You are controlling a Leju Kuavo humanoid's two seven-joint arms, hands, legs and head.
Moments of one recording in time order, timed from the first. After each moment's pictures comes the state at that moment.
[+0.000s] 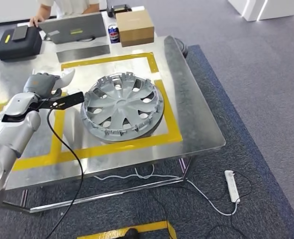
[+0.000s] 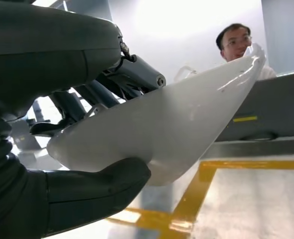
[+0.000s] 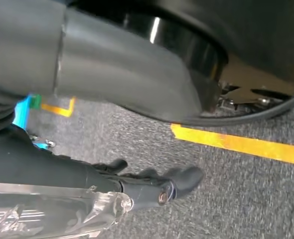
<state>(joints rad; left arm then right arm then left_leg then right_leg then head) -0.88 0.24 -0.26 -0.59 -1.16 0.12 0.02 -0.09 0.10 1.48 -0.11 -1.15 -0.38 0.09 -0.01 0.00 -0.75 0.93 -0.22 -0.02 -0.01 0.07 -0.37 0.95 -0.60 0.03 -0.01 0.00</state>
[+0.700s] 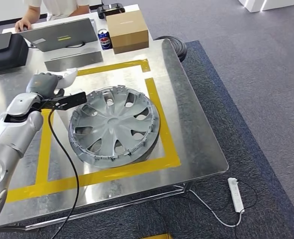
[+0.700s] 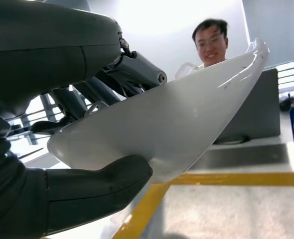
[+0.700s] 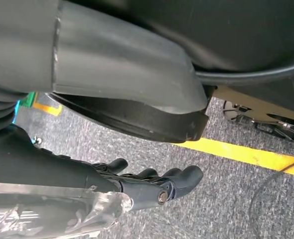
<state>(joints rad) -0.88 0.21 -0.25 -0.59 -1.18 0.12 0.01 -0.11 0.10 1.50 -0.12 -1.16 -0.37 0.08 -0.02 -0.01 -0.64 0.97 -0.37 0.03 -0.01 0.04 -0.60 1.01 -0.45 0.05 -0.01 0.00</state>
